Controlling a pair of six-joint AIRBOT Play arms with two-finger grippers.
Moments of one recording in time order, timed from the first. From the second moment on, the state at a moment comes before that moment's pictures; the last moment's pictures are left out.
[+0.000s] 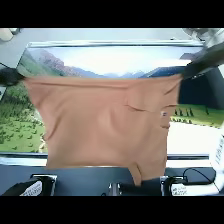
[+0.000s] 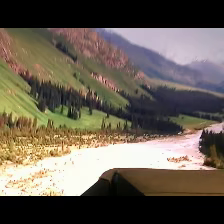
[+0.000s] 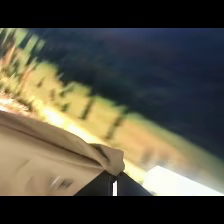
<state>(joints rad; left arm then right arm) 0.17 -1.14 1.41 1.29 -1.14 -1.47 -0.06 -1.61 2.01 -1.44 1.61 1.07</state>
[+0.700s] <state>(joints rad) 0.17 -1.69 1.60 1.26 -1.06 -1.43 -0.06 -1.95 2.01 -1.32 1.28 1.12</state>
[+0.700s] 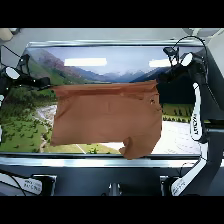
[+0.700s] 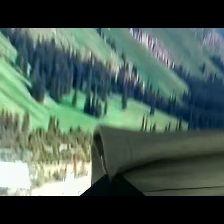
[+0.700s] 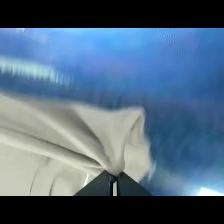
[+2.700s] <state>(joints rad) 0.32 -1.31 0.88 1.31 -1.36 -1.38 -0.23 -1.44 1.16 -1.42 1.54 1.00</state>
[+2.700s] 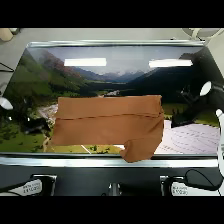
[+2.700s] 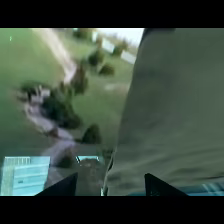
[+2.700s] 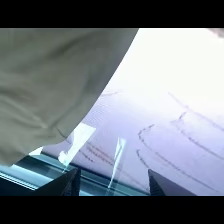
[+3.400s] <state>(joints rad) 0.32 -1.22 0.63 1.20 -1.15 -1.33 -0.24 -1.37 1.00 -1.37 1.47 0.96</state>
